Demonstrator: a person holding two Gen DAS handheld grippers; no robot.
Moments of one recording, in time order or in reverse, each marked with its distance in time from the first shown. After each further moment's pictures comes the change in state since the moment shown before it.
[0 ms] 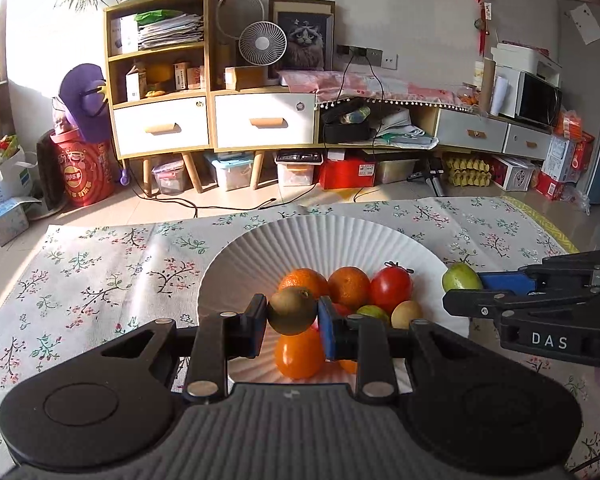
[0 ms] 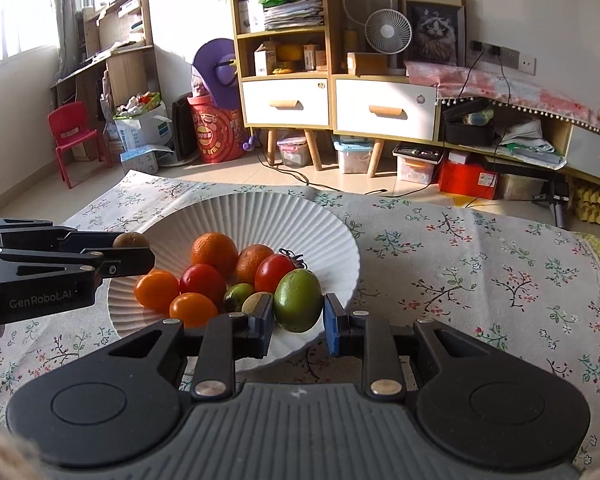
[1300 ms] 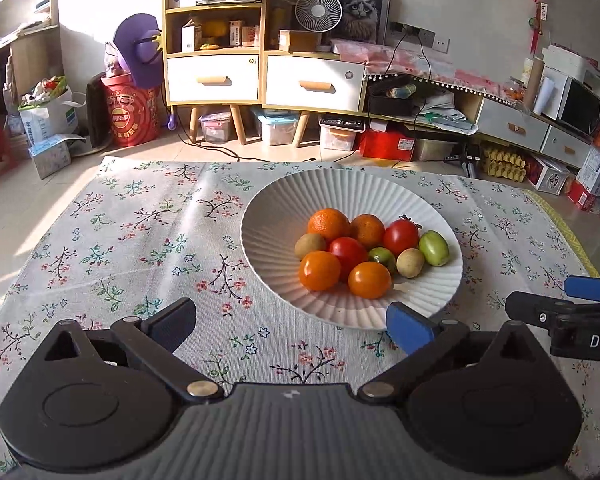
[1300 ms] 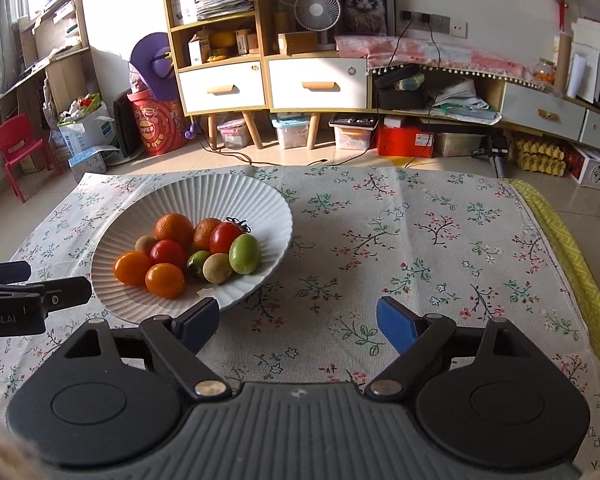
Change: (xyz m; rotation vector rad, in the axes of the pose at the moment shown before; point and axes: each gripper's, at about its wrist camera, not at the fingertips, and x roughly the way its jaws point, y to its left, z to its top) left arm -0.058 -0.003 -0.014 -0.145 0.143 0.104; right arm -0.053 0.005 -0.014 0.125 0.085 -0.171
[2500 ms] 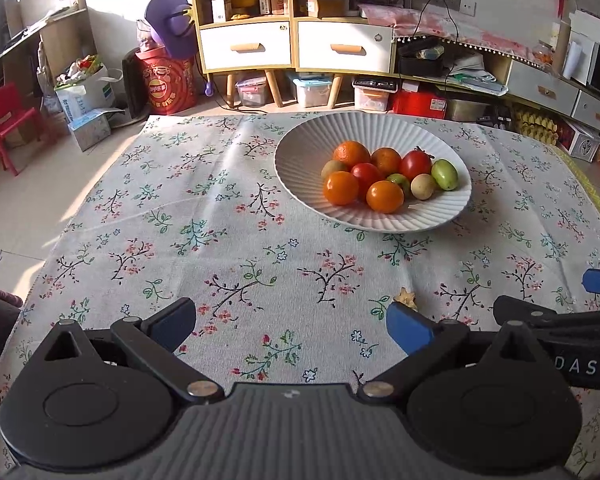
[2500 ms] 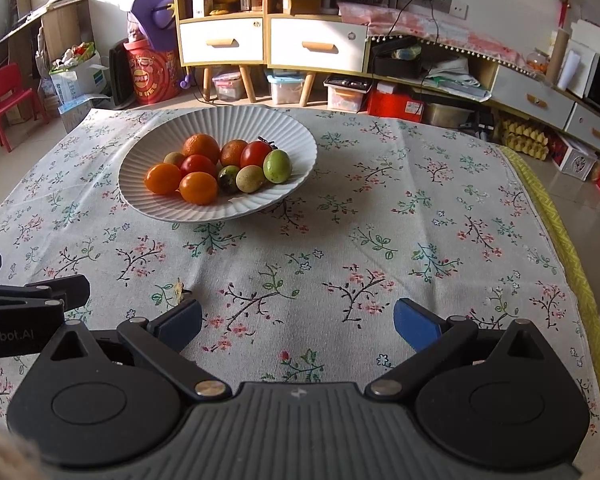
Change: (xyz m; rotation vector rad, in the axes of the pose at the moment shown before) left arm -0.030 -0.010 -0.037 0.021 0.088 0.135; right arm -0.017 0.034 -0.036 -0.057 0.104 -0.078
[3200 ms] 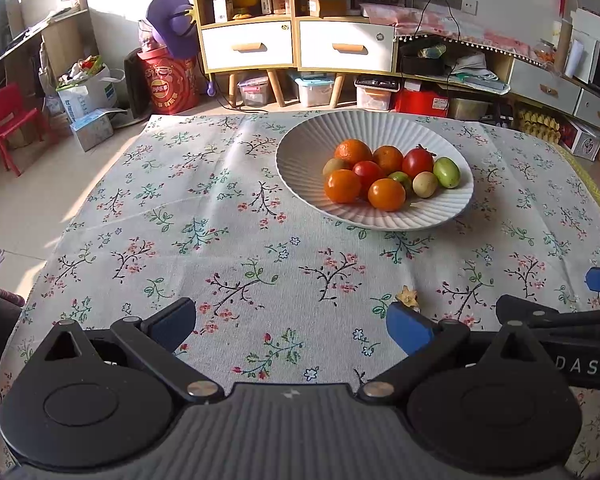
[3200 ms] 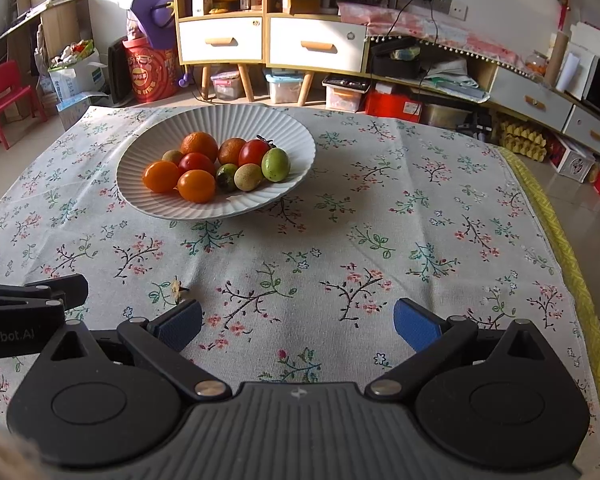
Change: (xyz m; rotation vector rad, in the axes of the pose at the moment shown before) left arm 0.001 0.001 -0.002 0.000 0.000 0.007; right arm 0.001 0.000 0.001 -0.003 0.003 -0.006
